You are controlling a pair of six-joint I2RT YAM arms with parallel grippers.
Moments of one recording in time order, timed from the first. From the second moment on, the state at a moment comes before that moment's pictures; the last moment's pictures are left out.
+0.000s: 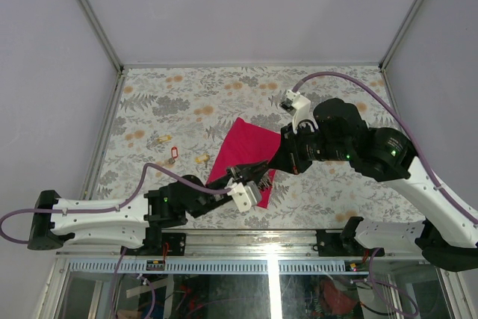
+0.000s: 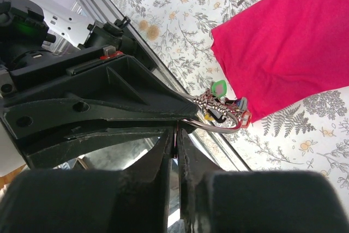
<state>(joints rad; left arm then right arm) -1.41 0.95 0.73 0.34 -0.29 0.56 0.94 1.11 1.55 -1.04 -0.23 0.43</state>
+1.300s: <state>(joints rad) -1.41 1.01 0.79 0.22 -0.37 0.57 0.94 0.91 1.28 -0.77 -0.12 0.37</state>
